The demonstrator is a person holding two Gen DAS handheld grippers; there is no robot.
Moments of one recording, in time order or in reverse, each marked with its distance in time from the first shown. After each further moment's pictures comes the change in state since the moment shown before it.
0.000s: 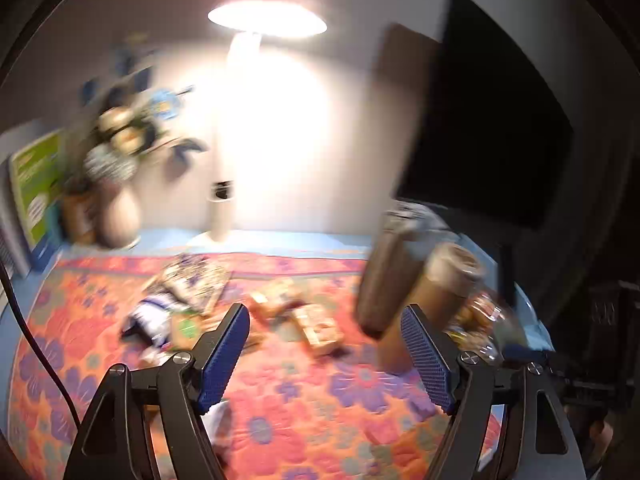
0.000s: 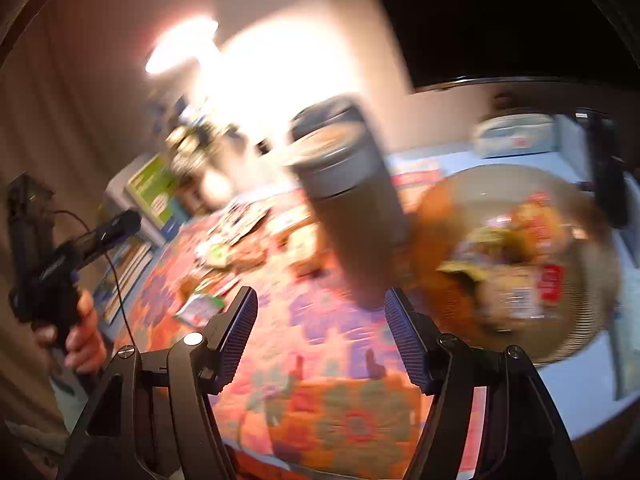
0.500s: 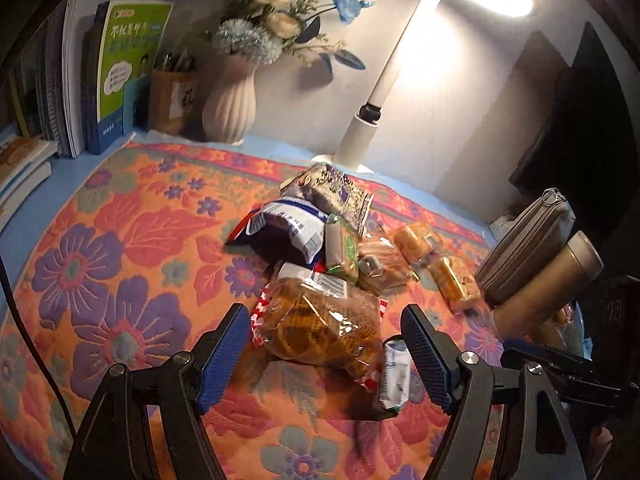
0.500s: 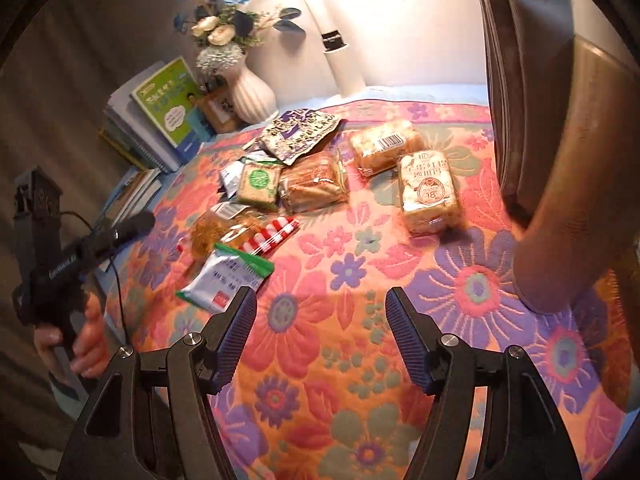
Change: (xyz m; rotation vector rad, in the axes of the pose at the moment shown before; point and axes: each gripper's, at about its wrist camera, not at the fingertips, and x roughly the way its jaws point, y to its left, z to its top) left arm 0.039 0.162 -0.074 -0.229 0.148 0.106; right arm 0.160 0.072 -0.012 -0.044 0.206 0.002
